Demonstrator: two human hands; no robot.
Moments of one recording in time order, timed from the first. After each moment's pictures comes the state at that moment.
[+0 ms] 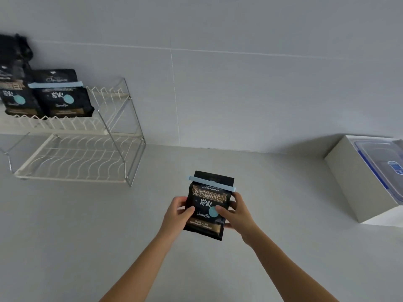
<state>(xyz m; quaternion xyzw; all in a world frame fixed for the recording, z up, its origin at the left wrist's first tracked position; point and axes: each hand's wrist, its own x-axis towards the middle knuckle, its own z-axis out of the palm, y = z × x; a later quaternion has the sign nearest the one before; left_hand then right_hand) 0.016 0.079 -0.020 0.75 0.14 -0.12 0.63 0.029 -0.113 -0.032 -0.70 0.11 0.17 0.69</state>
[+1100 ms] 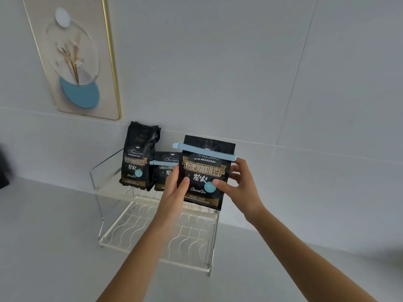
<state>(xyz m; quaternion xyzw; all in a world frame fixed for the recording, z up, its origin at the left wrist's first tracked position) 0.111 0.364 0.177 0.70 -0.02 0.13 0.70 0.175 0.197 0.183 -0.74 -0.20 -0.09 0.64</state>
